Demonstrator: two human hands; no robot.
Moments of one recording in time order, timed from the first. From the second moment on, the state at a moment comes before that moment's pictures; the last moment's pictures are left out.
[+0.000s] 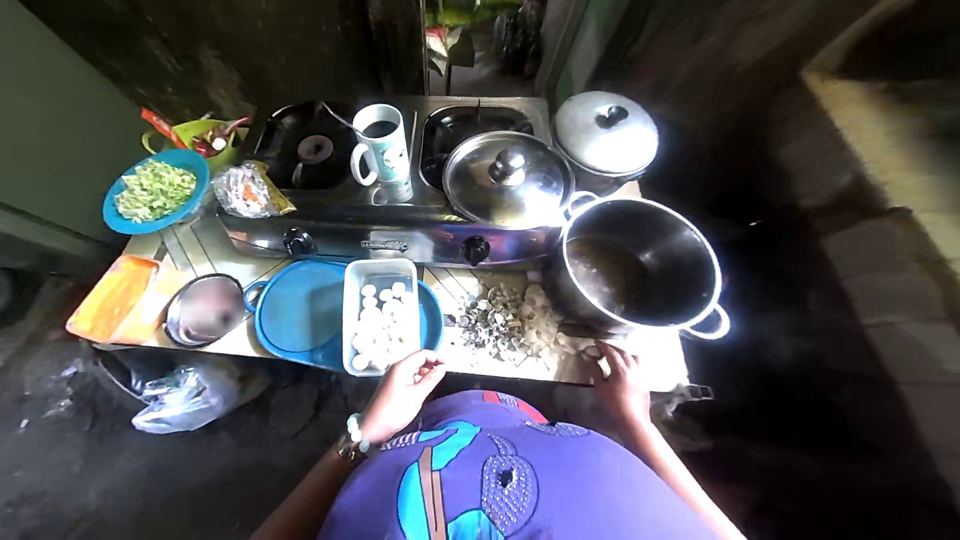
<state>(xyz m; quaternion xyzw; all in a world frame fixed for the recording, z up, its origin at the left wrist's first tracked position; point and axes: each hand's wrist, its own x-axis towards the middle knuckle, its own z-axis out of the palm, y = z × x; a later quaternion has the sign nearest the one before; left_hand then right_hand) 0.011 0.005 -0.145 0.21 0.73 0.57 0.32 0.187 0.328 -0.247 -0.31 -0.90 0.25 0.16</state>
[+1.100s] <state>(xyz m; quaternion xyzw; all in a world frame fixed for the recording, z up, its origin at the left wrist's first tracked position) 0.018 0.048 -0.140 0.26 0.69 0.64 0.22 0.095 0.246 -0.130 0.04 -0.87 0.47 0.12</state>
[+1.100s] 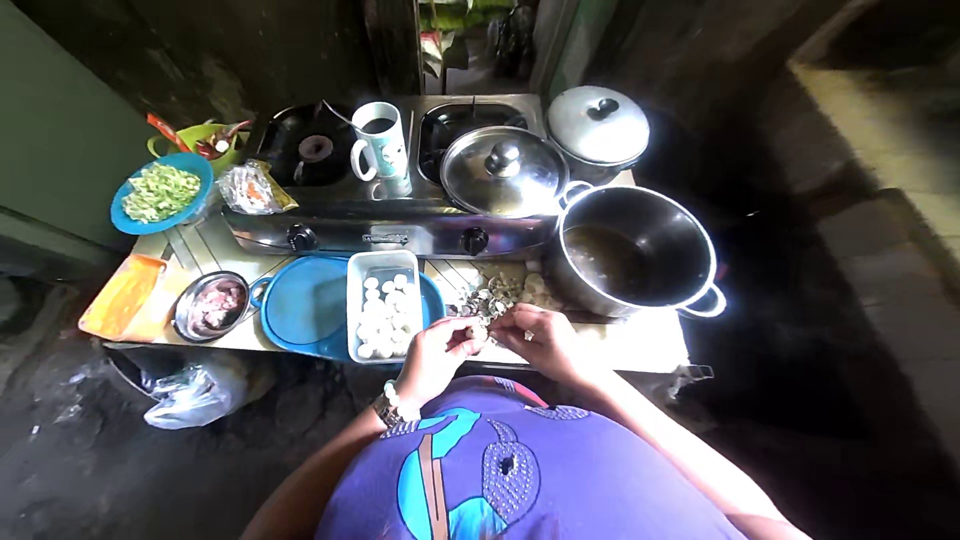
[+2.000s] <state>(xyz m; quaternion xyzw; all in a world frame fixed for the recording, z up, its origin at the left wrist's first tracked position) 0.010 0.042 -0.138 0.15 0.57 0.73 0.35 0.077 0.228 -0.130 0.03 -0.87 0.49 0.08</state>
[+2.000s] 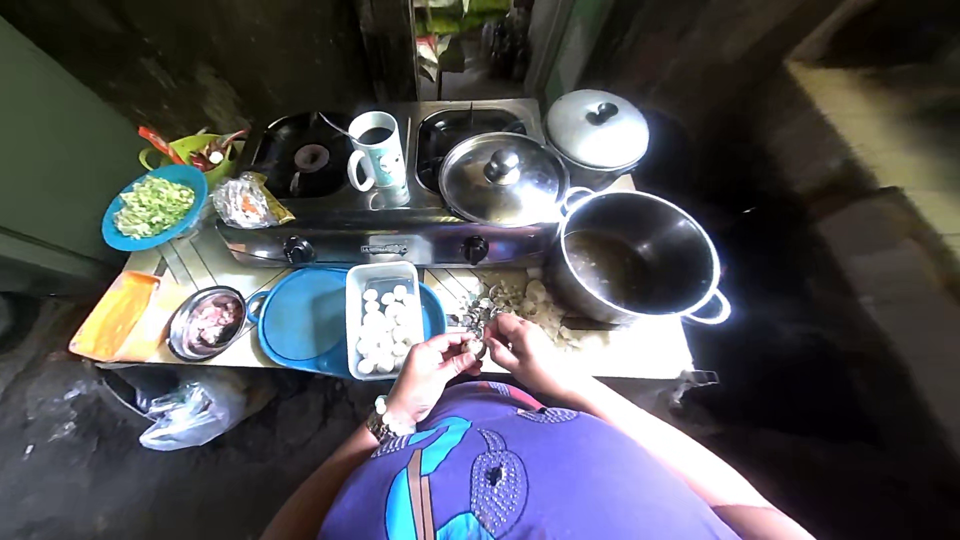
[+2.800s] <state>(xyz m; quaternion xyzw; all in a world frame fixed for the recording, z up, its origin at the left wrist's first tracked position) -0.005 0.052 -0.130 0.12 0.53 0.76 0.36 0.072 0.231 -0.138 0.04 -0.86 0.45 0.22</state>
